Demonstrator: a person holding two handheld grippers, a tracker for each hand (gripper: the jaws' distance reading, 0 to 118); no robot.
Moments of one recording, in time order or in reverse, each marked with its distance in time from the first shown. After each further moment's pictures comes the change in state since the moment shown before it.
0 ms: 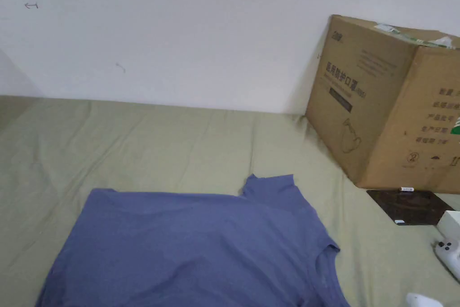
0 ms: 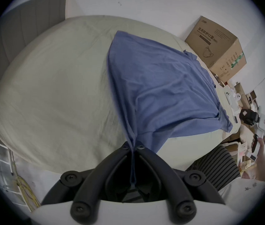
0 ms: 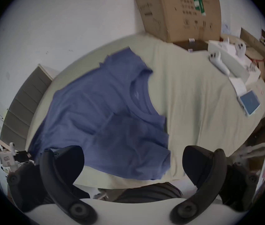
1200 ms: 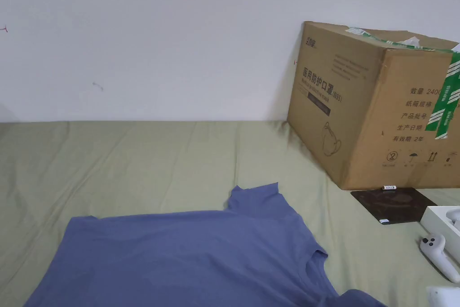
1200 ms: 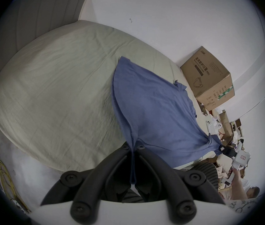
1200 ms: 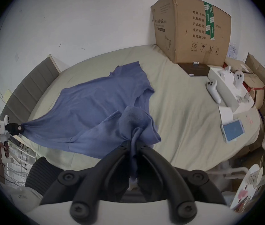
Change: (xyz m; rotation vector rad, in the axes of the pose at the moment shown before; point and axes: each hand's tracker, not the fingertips) left arm -0.013 0.054 0.073 0.116 -0.158 0.252; right arm -0.006 0.023 0.078 0.101 0.006 0.178
